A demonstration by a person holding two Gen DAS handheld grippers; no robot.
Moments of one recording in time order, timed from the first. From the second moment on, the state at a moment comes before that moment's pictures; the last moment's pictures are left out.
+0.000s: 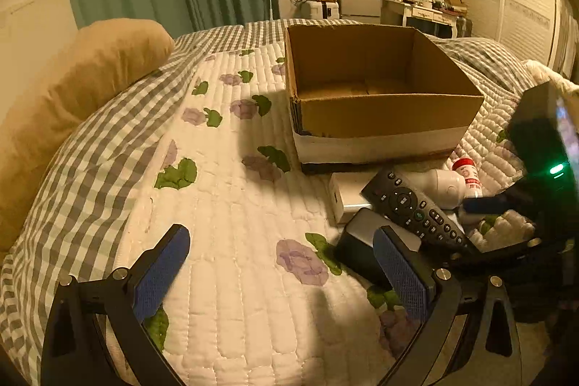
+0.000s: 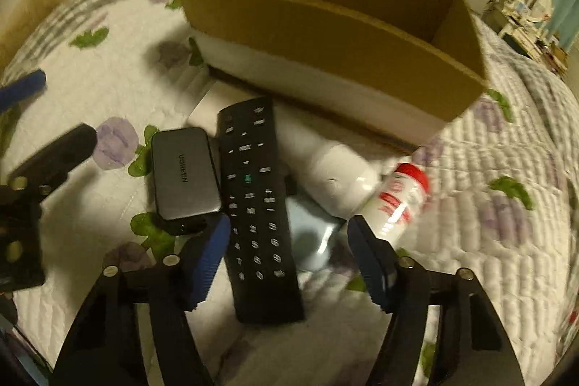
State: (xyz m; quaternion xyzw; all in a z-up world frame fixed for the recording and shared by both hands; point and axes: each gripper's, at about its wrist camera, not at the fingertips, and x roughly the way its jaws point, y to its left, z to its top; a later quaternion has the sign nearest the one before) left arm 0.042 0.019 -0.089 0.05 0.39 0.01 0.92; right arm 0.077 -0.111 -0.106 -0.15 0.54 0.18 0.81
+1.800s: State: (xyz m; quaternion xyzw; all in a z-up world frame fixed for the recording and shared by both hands) left arm 0.080 -0.035 -0.003 0.02 0.37 -0.07 0.93; right arm 0.086 -0.169 0.052 -0.09 0.39 0.16 0.90
